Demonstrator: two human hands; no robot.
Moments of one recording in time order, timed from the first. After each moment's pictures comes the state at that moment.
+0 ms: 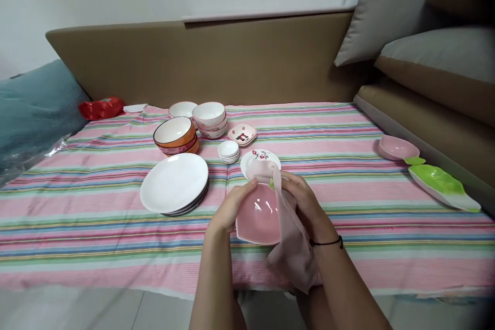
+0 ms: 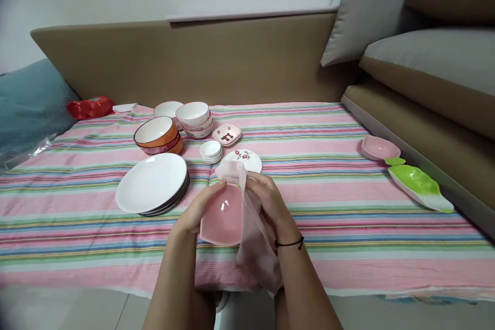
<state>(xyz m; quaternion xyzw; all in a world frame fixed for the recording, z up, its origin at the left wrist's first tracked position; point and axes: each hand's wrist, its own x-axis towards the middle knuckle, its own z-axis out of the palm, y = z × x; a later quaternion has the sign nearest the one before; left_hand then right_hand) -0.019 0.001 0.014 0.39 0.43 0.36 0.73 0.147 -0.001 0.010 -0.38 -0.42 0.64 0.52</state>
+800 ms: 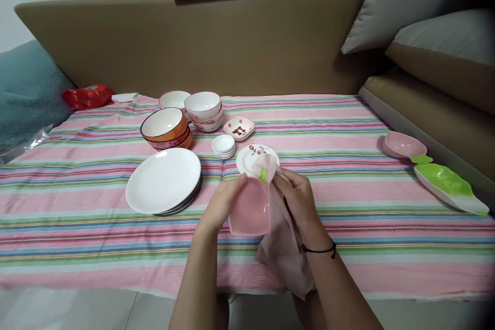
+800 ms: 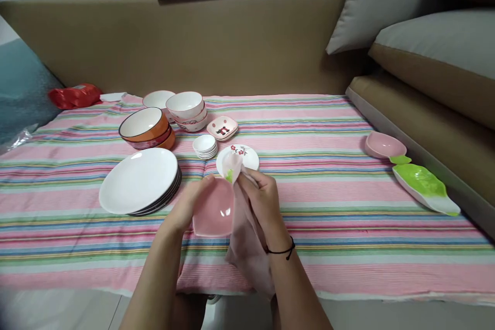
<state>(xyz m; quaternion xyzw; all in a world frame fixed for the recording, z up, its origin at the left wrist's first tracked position) -0.021 0.014 0.008 0.48 0.50 0.40 0.61 0.138 0.003 0.003 -0.50 -0.42 0.50 0.57</state>
